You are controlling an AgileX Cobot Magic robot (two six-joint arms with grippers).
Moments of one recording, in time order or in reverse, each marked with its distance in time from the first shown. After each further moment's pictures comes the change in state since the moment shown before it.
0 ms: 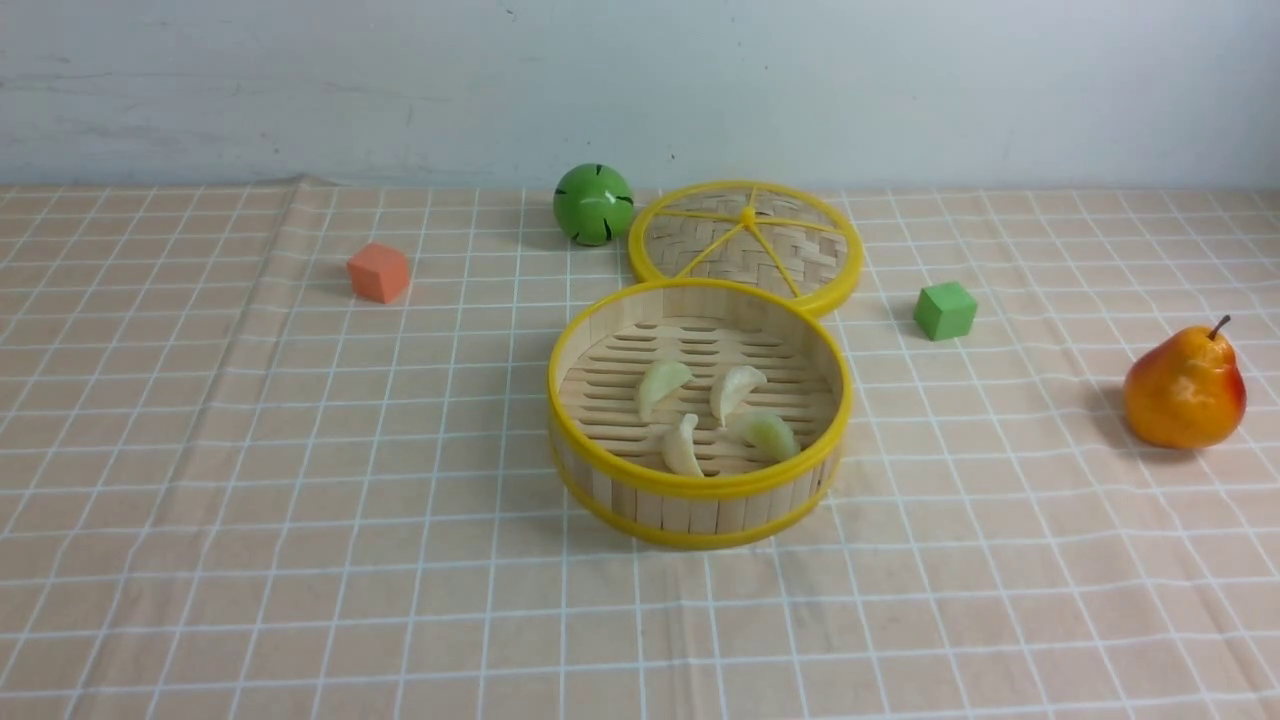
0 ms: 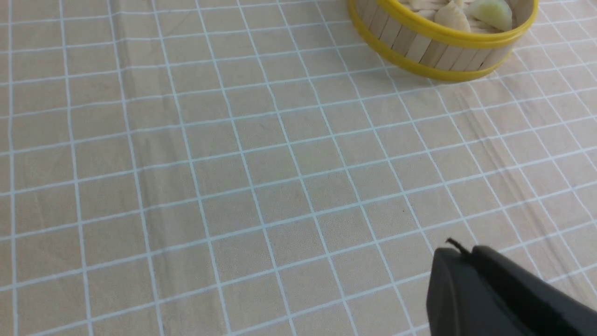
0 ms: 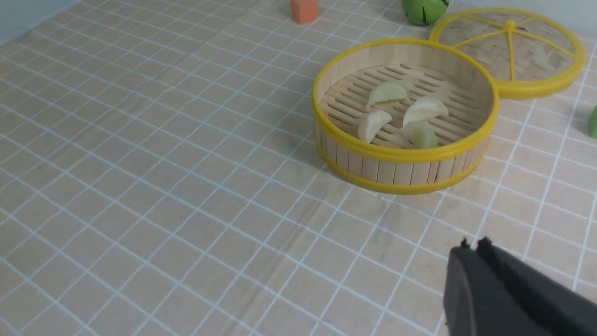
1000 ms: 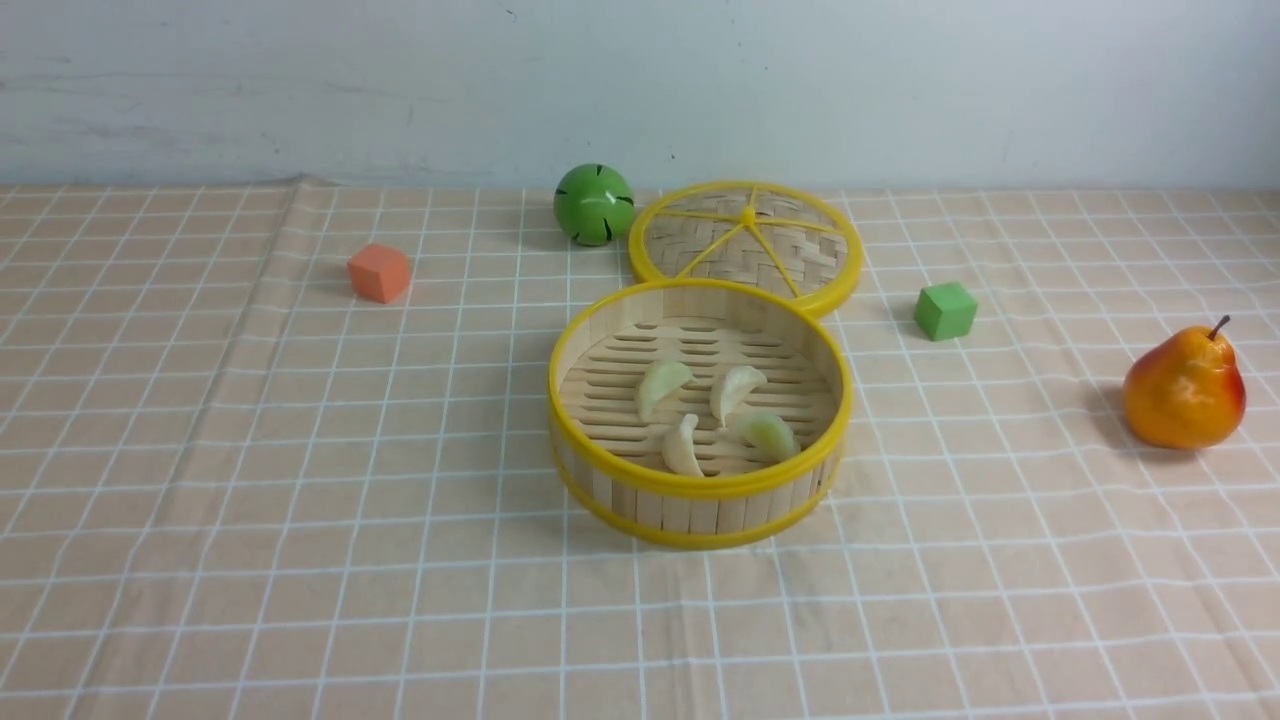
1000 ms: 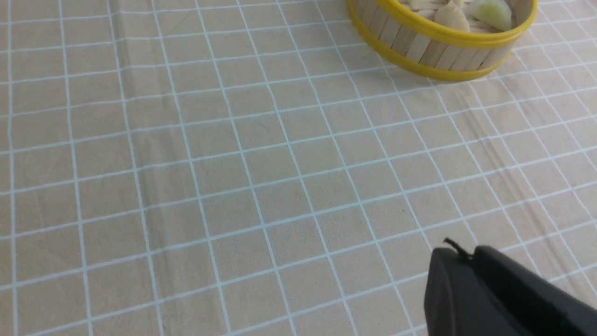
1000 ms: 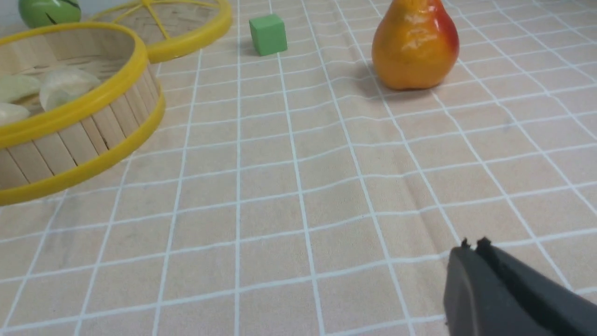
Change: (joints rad) right arm -0.461 -0.470 0.703 -0.315 -0.360 0.360; left arm 0.000 0.000 0.000 -0.002 0.000 0.000
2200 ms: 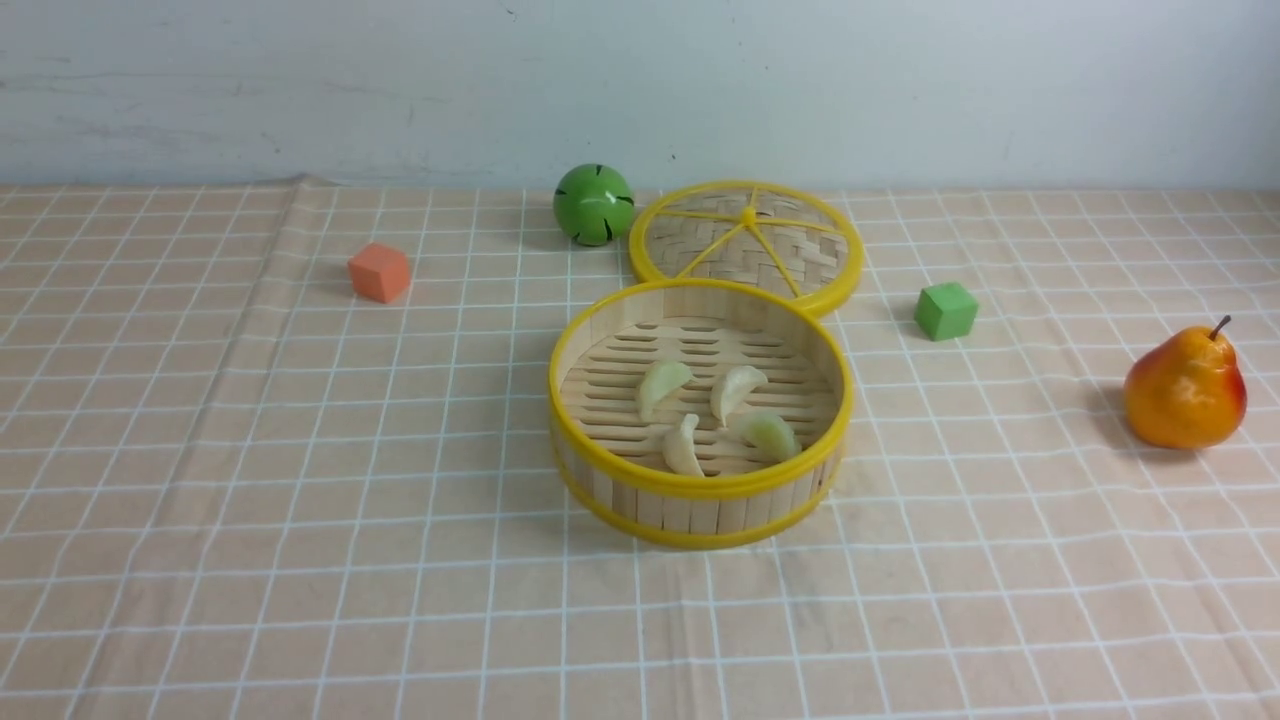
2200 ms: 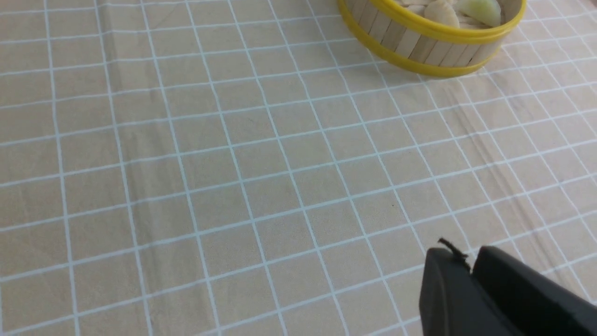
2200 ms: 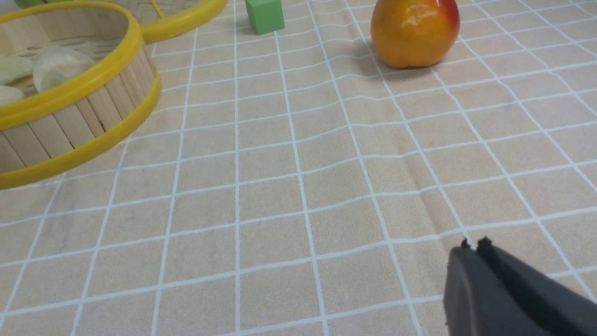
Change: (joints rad) right arm 0.000 0.000 -0.008 0.012 0.041 0.003; left arm 0.000 0.000 0.000 -0.023 0.003 0.000
